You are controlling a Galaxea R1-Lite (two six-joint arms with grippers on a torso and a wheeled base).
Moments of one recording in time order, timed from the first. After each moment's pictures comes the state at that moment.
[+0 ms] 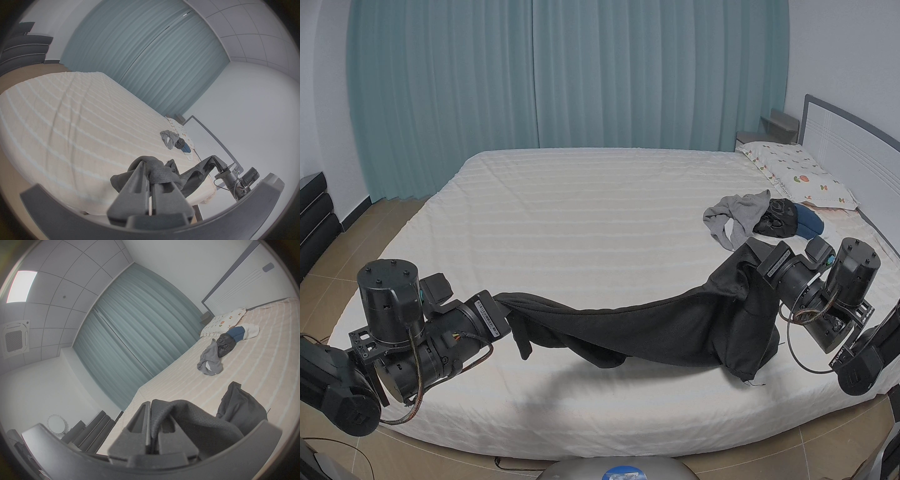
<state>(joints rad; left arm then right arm) -0.54 1.59 -0.44 -0.89 0.09 -0.74 0.41 1.79 -0.46 -1.40 -0.16 0.69</state>
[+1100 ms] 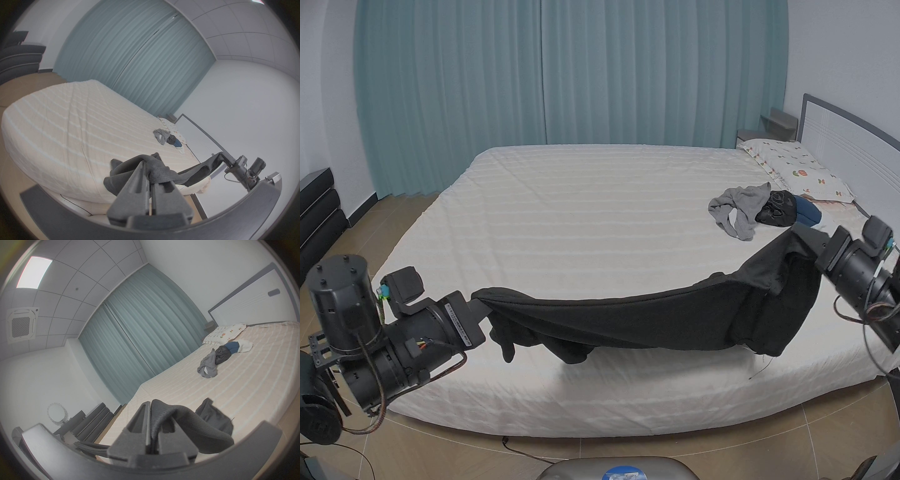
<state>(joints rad) -0.59 1.40 -0.43 -0.77 0.09 -0.67 0.44 1.35 -0.47 -0.93 -0.18 0.59</state>
